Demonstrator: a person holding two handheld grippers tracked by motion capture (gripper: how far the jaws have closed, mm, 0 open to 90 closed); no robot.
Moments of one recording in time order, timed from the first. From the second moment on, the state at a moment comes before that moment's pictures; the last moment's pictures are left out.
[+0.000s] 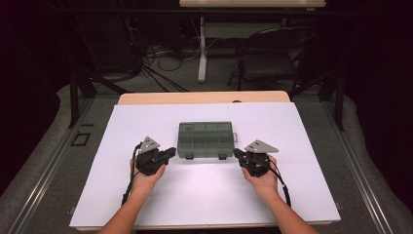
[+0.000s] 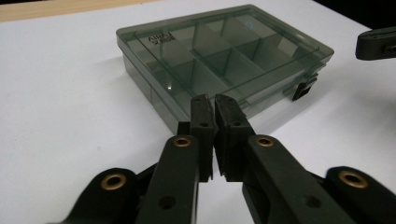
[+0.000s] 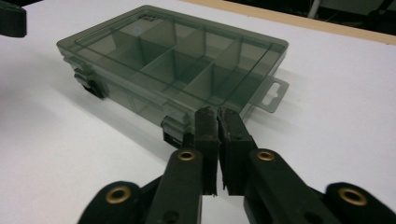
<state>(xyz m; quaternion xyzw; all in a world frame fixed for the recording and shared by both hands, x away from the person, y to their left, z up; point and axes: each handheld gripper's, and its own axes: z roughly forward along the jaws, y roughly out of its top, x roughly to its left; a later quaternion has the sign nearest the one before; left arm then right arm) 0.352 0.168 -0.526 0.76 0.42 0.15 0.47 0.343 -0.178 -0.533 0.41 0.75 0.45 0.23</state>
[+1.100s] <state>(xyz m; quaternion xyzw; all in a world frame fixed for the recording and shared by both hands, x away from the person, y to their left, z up) 0.364 0.137 -0.551 0.80 0.41 0.14 0.41 0.356 -0.160 -0.556 0.40 0.78 0.43 0.21</state>
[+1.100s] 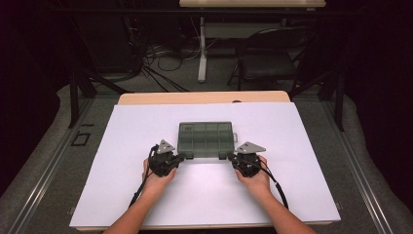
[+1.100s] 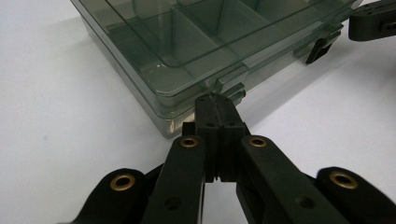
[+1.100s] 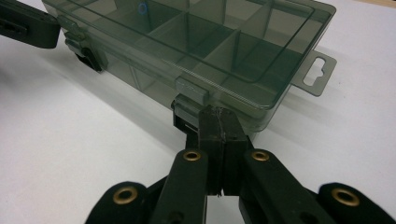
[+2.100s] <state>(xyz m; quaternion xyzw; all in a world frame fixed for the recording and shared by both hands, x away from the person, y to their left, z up) 0.366 0.135 -0.552 0.80 0.41 0.13 0.42 0.356 -0.155 -0.558 0.40 0.78 0.43 0.21</state>
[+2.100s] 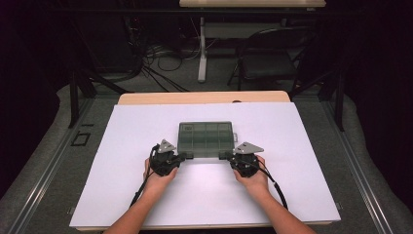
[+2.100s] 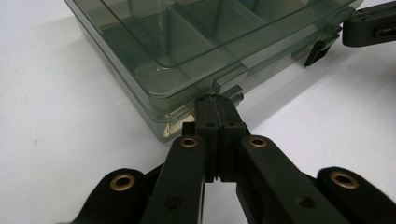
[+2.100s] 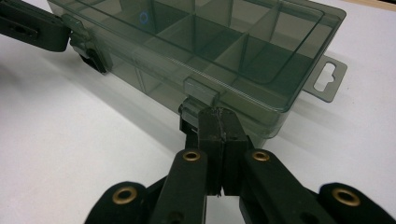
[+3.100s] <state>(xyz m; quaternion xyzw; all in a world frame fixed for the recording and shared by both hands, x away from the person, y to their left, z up) 0.370 0.144 -0.530 0.77 0.43 0.14 0.44 0.361 -0.161 -0.539 0.41 0.76 0.45 0.22</state>
